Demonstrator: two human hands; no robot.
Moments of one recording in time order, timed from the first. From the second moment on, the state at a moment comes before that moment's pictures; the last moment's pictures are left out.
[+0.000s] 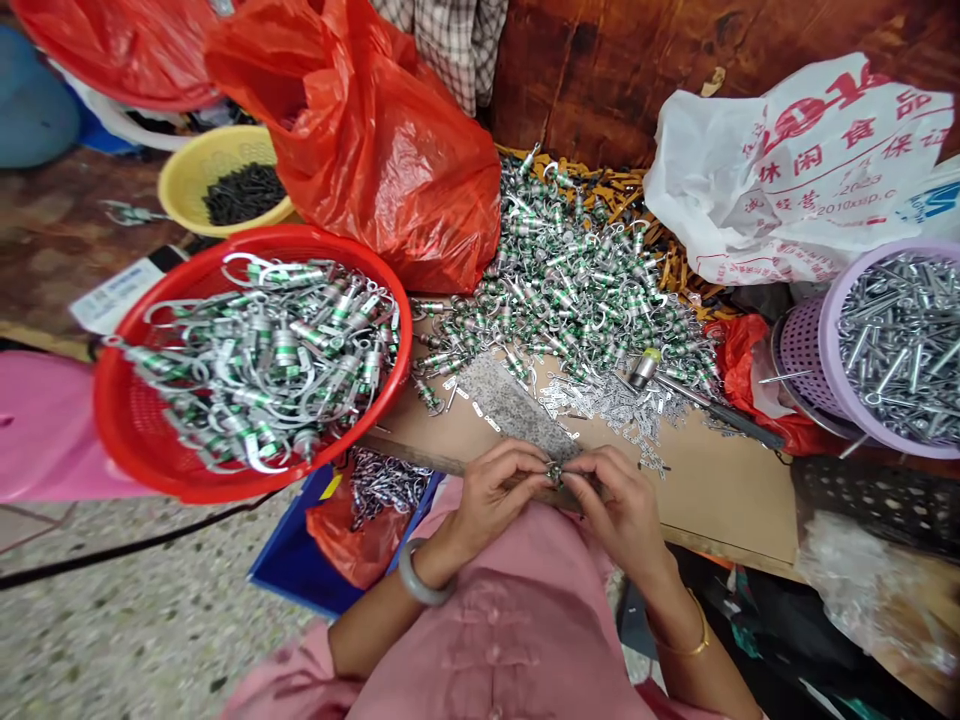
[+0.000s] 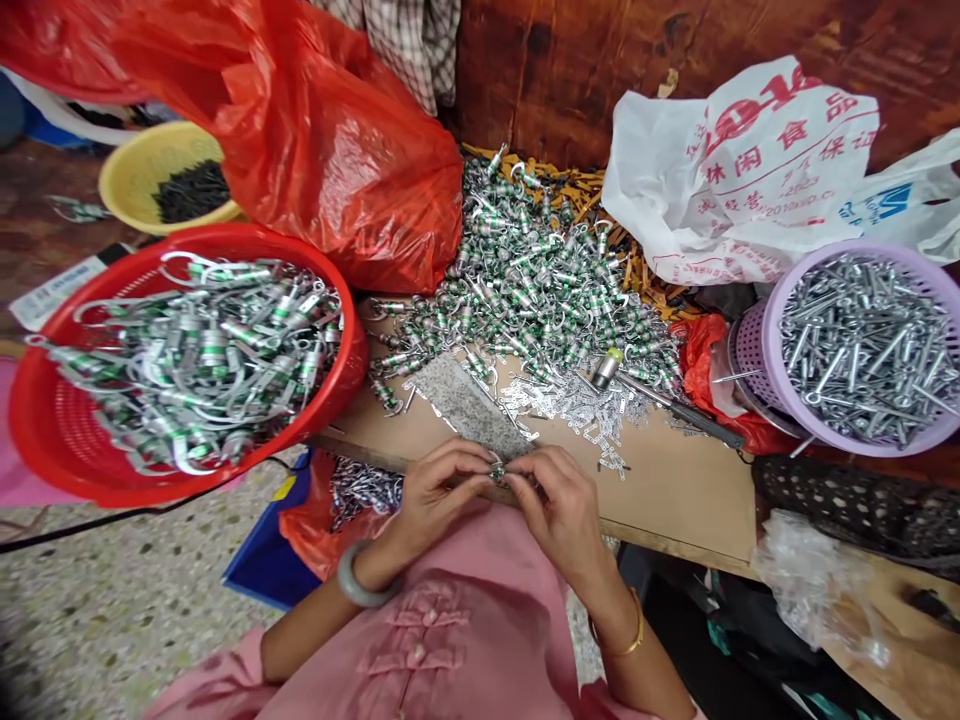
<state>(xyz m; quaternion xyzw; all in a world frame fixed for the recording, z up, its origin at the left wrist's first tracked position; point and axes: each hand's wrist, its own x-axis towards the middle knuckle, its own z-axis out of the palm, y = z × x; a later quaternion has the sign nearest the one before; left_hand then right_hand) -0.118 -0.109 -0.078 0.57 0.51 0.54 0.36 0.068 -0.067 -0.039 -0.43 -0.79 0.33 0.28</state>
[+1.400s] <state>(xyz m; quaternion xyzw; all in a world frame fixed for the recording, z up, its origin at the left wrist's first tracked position) -0.114 -0.114 -0.070 0.60 0.47 0.34 0.54 0.090 -0.096 -0.042 -0.49 -0.73 0.45 0.16</state>
